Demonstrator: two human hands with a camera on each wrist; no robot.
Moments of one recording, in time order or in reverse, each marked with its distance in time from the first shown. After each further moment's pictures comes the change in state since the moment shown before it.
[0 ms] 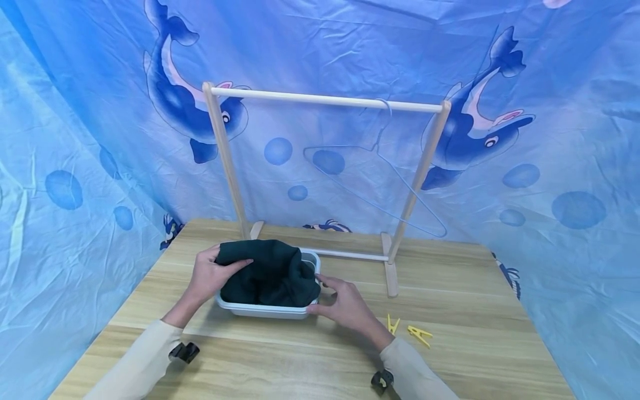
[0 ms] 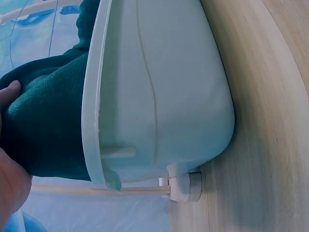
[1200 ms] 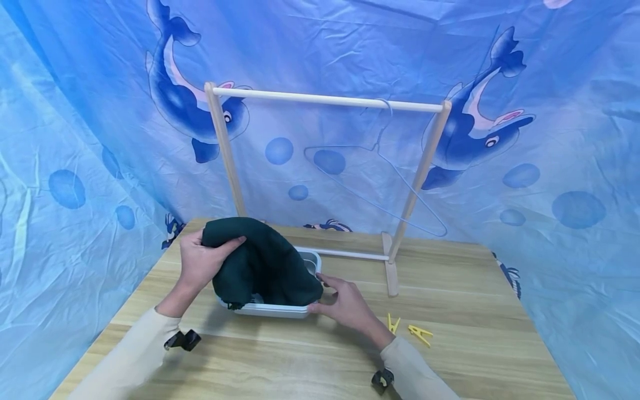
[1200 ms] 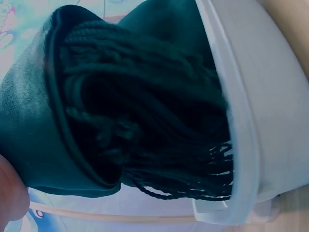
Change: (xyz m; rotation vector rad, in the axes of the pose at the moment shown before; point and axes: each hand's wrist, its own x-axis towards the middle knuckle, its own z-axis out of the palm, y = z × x) left_hand 0.026 0.056 -0.009 -0.173 0.172 0.054; right_hand -0.001 0.000 0.001 -0.007 0.008 0.001
